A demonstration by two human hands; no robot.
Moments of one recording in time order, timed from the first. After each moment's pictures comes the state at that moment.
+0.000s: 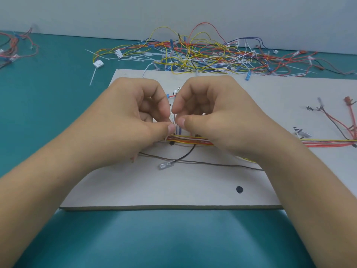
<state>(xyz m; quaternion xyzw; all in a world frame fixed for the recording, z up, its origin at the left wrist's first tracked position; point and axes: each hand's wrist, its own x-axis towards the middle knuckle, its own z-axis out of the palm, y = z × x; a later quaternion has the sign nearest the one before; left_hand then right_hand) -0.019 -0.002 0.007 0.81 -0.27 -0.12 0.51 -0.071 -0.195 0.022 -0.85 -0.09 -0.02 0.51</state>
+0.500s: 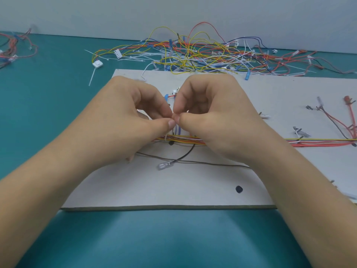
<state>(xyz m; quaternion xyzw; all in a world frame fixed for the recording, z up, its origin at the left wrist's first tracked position) -0.028 -0.006 0.015 0.85 -0.25 -0.06 0.46 -0.067 -0.189 0.014 -0.85 -0.07 -0.08 0.51</state>
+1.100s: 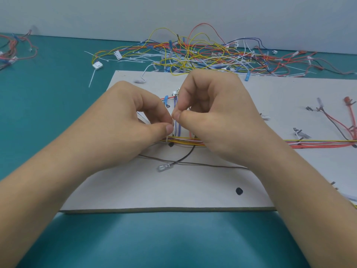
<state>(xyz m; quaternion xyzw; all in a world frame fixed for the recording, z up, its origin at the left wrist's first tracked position) -0.028 -0.005 0.016 0.87 -0.27 -0.06 0.40 -0.068 -0.188 0.013 -0.85 -0.07 -0.13 0.50</state>
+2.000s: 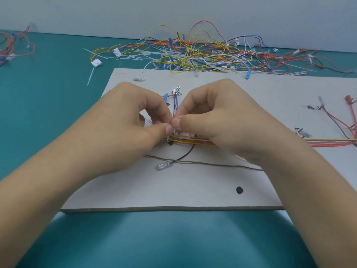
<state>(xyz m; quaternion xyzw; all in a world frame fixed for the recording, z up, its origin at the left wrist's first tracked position) -0.034 -0.005 0.017 0.88 -0.28 -0.06 0.37 -0.074 -0.194 0.024 -0.87 -0.01 0.01 0.49</state>
